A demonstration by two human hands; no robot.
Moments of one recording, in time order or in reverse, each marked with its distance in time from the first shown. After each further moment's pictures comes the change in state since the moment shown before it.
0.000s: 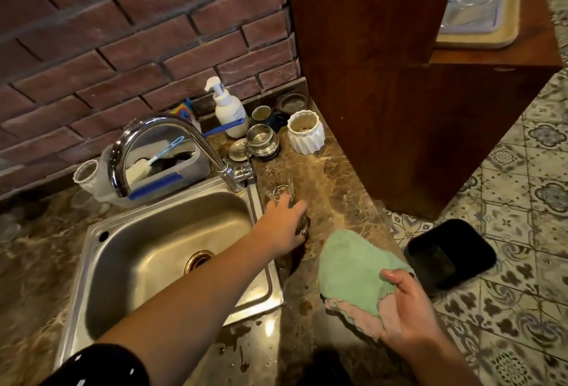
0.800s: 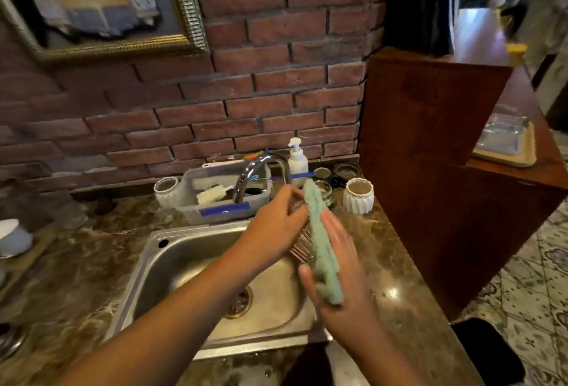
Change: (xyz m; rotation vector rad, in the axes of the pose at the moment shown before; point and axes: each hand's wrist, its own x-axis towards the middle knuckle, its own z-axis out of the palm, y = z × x) left_hand -0.196 -0.071 -0.117 -0.861 0.565 0.016; right_hand -0.032 0.138 0.184 -1.595 -0.243 -1.310
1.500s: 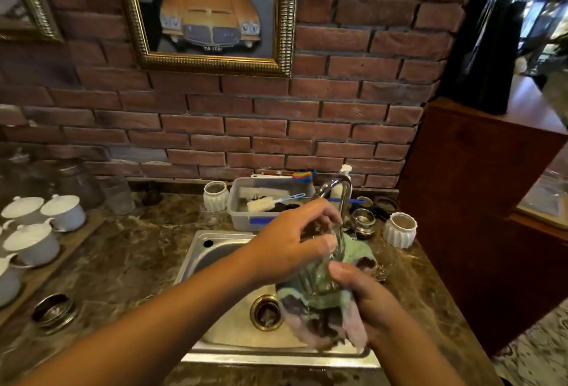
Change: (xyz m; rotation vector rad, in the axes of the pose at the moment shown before) left_hand -0.094 -0.032 -0.142 -0.096 -0.099 0.349; right_hand 0.026 -0.103 0.084 1.089 -0.535 0.662
